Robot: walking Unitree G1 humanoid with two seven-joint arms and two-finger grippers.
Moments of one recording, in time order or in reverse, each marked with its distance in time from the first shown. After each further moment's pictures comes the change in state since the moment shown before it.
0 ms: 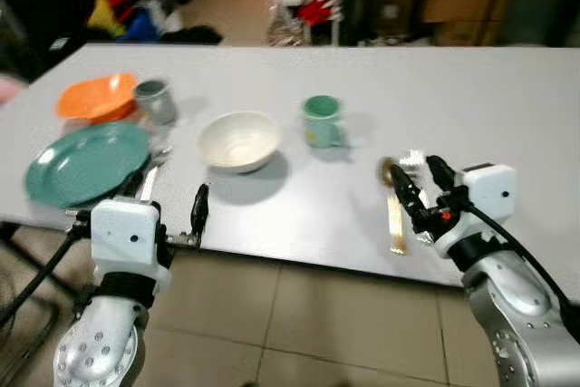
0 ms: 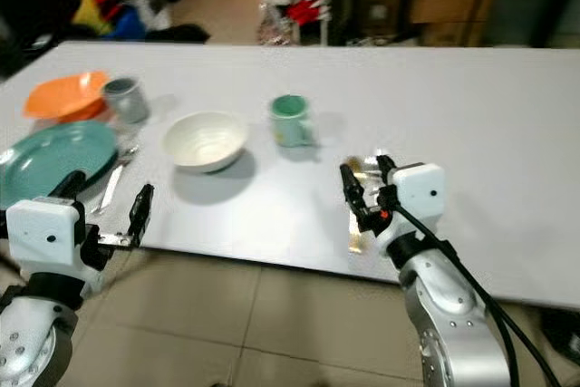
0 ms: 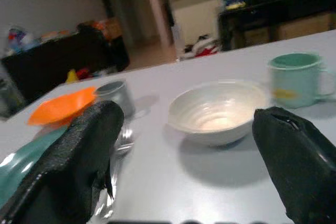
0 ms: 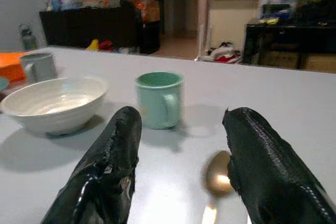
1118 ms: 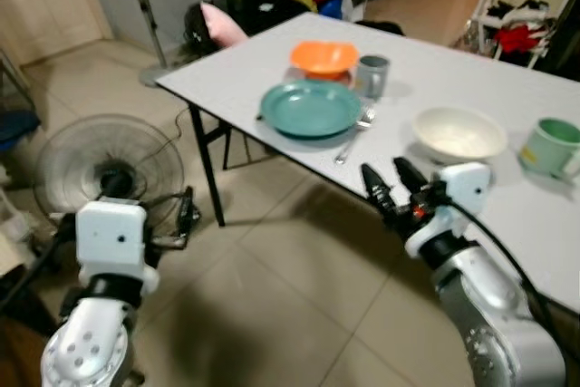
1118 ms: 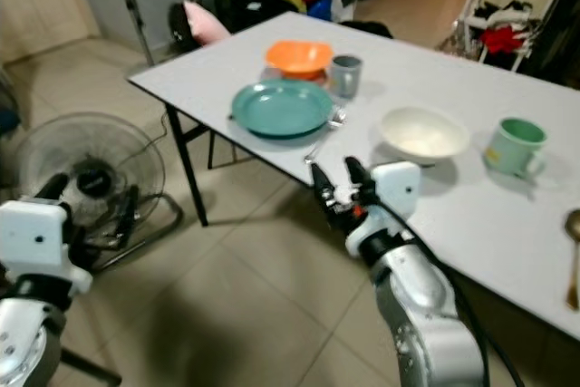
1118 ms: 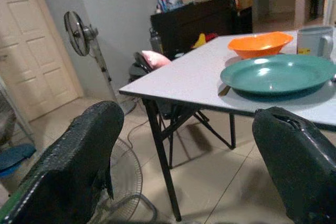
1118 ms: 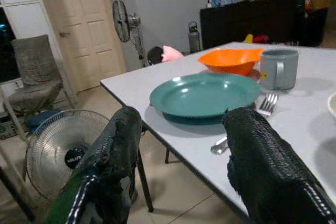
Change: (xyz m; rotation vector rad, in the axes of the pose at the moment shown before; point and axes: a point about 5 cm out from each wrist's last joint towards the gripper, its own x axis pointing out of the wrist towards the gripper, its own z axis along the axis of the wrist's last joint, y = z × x) left arm -0.002 0.008 -0.004 0.009 0.021 0.029; right arm 0.010 0.020 0.001 0.170 -0.012 0.068
